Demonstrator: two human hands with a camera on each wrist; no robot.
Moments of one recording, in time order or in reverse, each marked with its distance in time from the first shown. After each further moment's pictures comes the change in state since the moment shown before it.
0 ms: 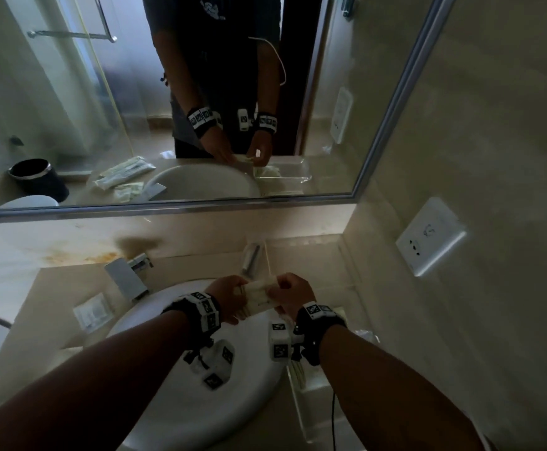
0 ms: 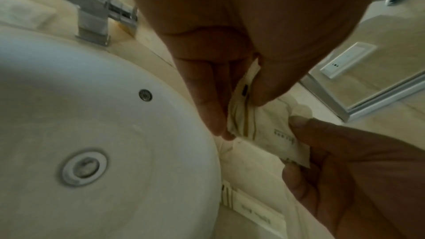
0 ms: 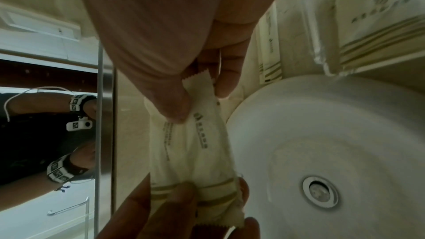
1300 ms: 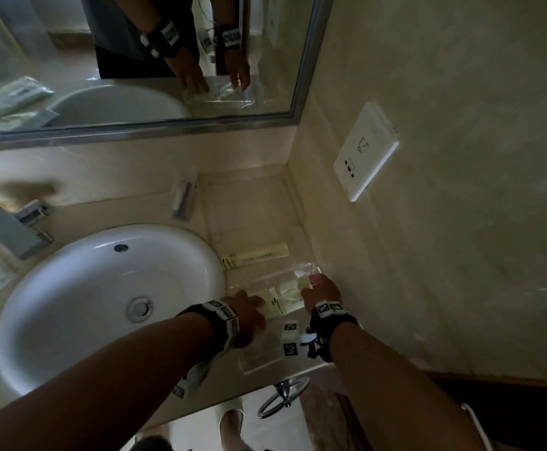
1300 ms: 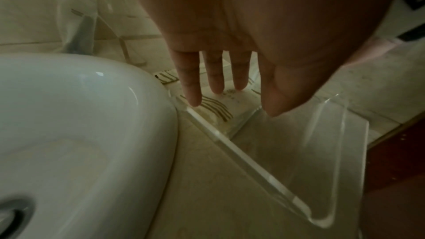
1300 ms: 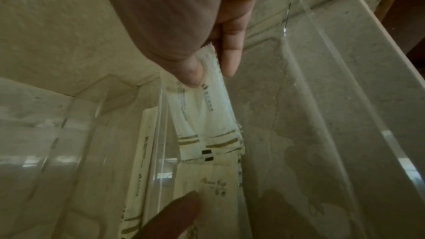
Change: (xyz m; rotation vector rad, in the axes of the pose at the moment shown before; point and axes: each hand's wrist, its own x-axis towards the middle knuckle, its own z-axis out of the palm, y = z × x) left_hand 0.013 -0.013 0.208 1.222 -0.566 0.311; right_hand -0.033 0.208 -0.143 -0.461 0.170 0.332
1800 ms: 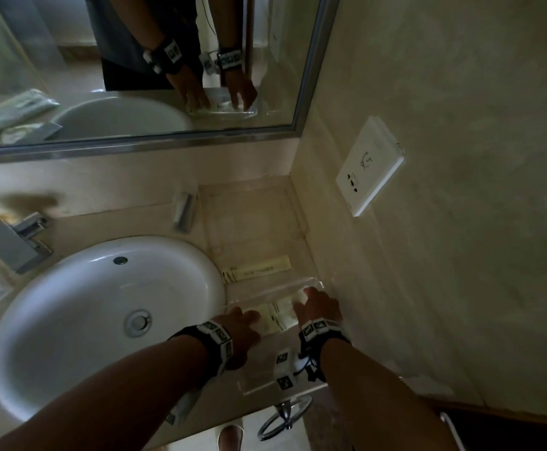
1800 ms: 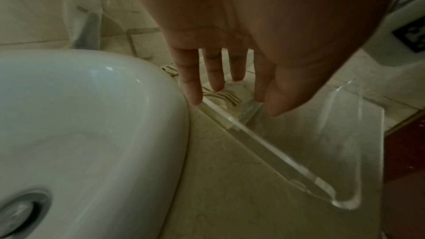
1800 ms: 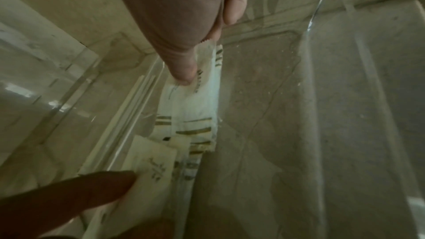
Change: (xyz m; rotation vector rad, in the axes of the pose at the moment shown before) left_hand 0.003 -0.010 0.014 0.064 0.051 0.029; right_hand -0.009 -0.017 0.002 -0.241 0.020 0.010
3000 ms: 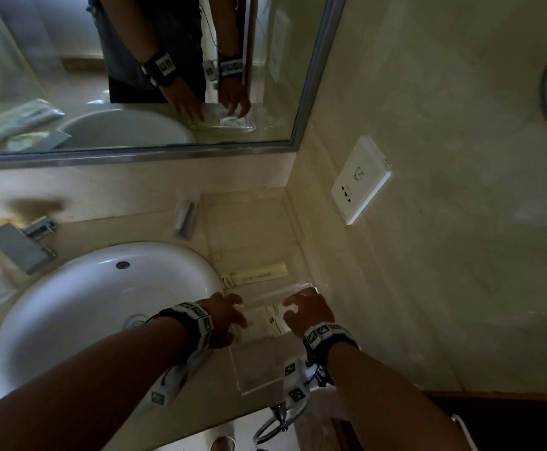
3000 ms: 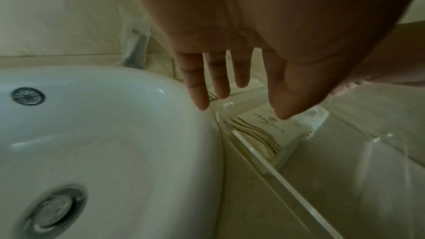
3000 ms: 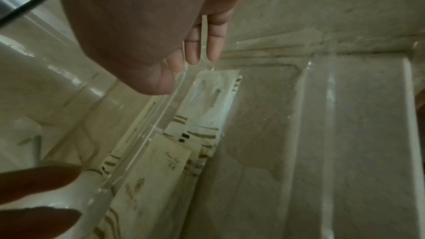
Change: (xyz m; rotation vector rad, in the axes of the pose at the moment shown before) left_hand -0.034 -0.036 -0.027 -0.147 0.085 -0.042; right_hand -0.037 -0.015 -0.027 -0.133 -0.023 -0.296
